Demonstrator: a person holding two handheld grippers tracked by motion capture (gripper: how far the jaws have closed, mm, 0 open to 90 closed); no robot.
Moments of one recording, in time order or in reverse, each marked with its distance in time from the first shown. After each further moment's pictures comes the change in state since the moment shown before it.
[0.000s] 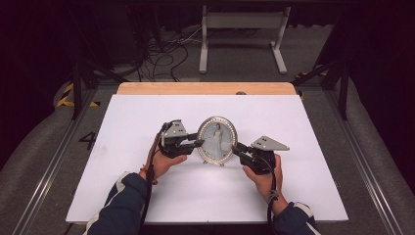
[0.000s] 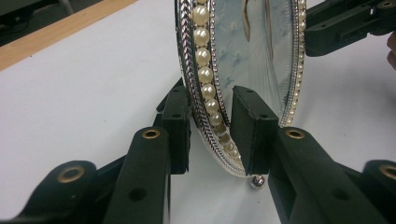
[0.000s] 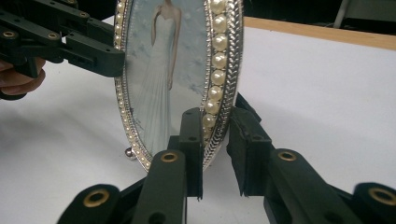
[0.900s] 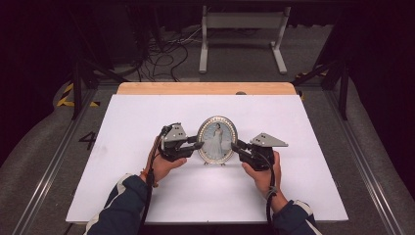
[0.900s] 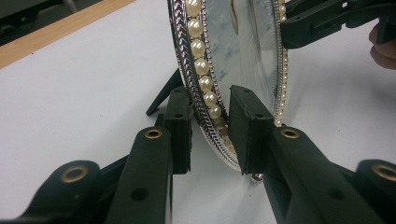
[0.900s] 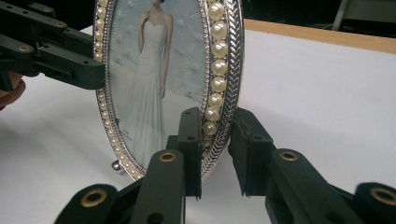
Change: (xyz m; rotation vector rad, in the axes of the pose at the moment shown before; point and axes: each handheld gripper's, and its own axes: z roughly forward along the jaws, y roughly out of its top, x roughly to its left) left arm -0.009 -0.003 -0.004 0.002 0.023 0.002; right arm -0.006 0.004 0.007 -0.004 -0.003 -0.001
